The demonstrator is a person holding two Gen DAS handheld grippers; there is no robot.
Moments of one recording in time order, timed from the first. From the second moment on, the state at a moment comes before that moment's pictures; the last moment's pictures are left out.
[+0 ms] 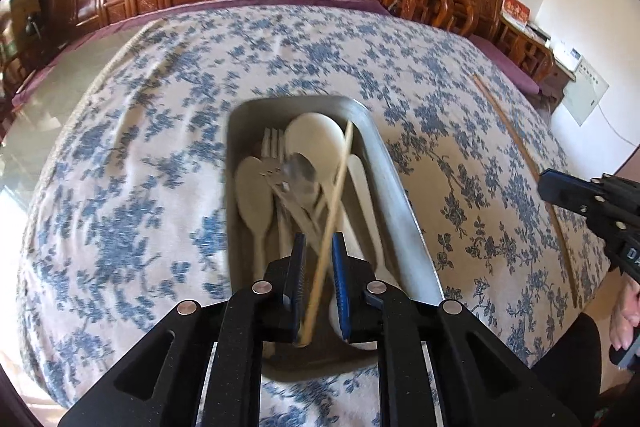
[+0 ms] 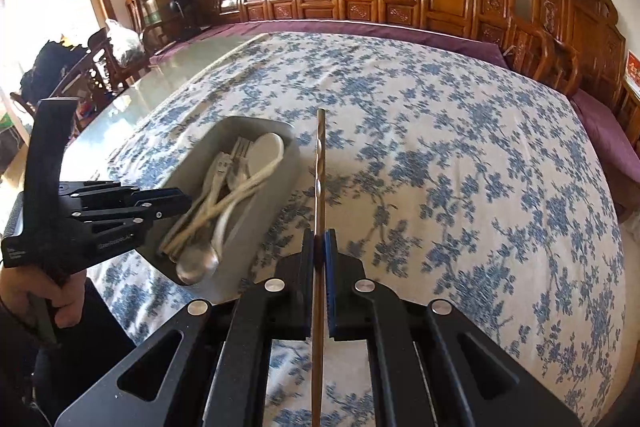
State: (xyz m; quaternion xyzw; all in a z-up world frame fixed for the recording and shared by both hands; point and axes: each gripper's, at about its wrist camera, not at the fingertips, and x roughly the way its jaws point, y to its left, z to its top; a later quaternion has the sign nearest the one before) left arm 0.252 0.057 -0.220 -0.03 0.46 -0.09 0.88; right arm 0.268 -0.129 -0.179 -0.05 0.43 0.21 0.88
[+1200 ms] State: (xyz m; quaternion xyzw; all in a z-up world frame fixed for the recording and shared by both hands) left arm 0.203 0.141 -0.192 -0.06 0.42 -0.02 0.90; right arm 0.348 -0.009 -0.225 0.04 0.48 0.24 0.84
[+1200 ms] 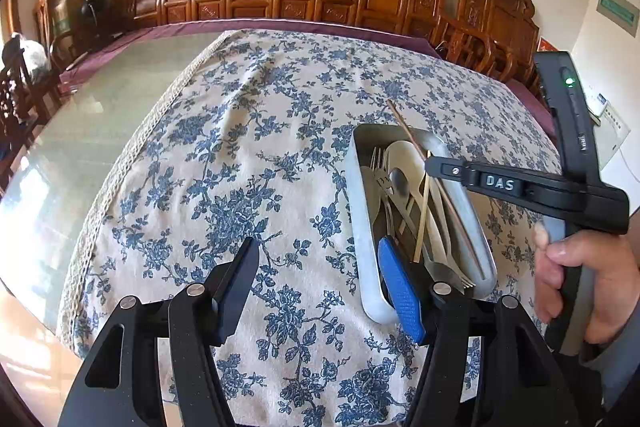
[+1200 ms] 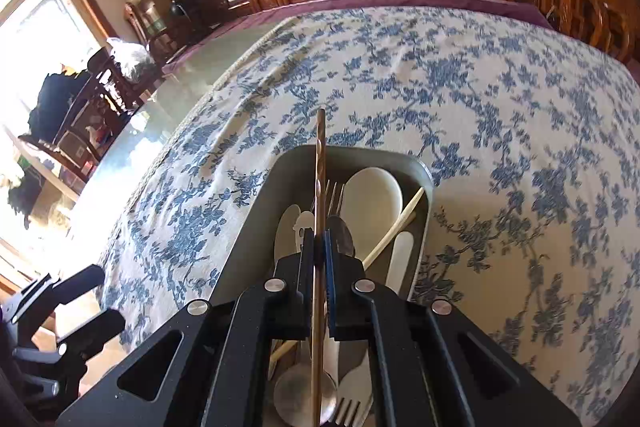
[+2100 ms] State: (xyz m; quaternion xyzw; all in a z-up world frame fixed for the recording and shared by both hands) left arm 0.203 0.142 -0.192 -0.06 0.42 -0.01 0.91; right arm 0.340 0.020 -0.247 0.02 0.51 0.22 0.83
